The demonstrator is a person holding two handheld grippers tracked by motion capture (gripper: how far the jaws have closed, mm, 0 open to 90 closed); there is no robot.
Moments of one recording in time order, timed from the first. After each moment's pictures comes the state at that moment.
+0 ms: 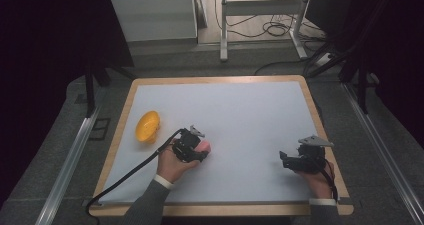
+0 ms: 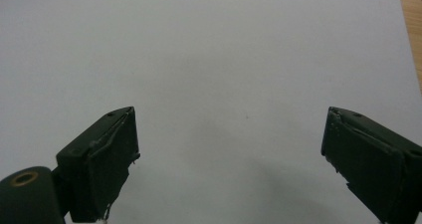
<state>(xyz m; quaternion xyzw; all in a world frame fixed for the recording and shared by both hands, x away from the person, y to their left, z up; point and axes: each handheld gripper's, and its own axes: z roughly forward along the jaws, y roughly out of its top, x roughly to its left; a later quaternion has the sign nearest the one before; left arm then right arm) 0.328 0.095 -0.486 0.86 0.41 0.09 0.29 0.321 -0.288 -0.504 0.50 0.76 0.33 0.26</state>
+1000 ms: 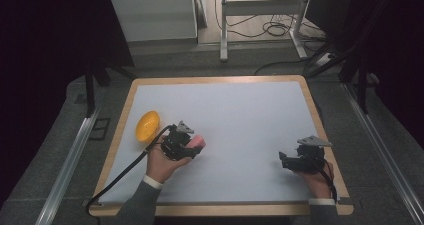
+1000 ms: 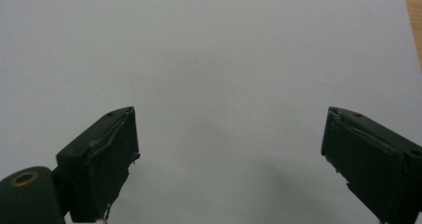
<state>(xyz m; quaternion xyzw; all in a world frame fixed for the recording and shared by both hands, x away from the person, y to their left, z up) 0.319 0.121 -0.461 0.84 0.41 0.10 0.33 0.322 -0.287 -0.507 0.50 0.76 0.32 0.25</state>
